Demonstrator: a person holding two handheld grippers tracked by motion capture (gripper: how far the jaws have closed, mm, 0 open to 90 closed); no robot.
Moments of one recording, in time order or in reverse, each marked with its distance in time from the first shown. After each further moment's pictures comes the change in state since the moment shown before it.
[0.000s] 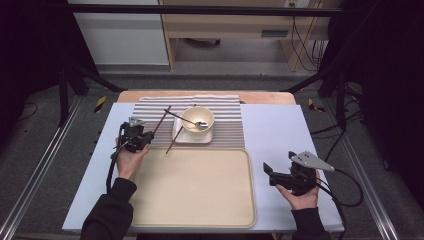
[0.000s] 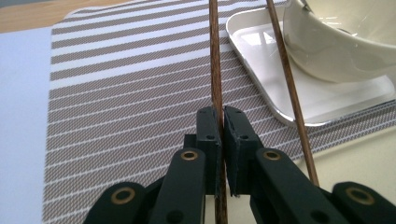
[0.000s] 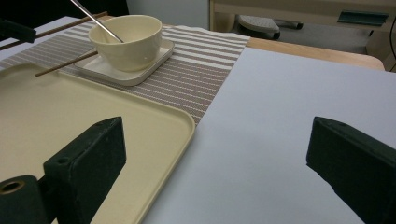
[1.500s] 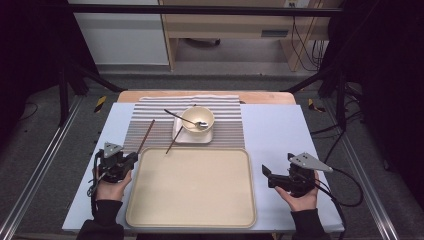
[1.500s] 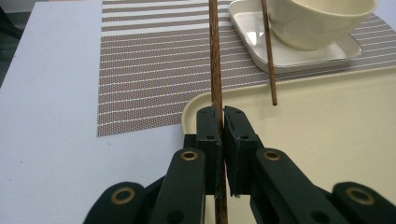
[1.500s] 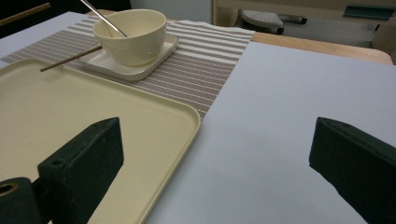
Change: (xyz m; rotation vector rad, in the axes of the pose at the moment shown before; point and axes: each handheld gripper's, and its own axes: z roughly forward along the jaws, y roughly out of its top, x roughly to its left) left arm -0.018 -0.056 -0.091 -0.065 0.049 -0.075; right arm 0.004 -0.002 0.000 0.018 0.010 0.002
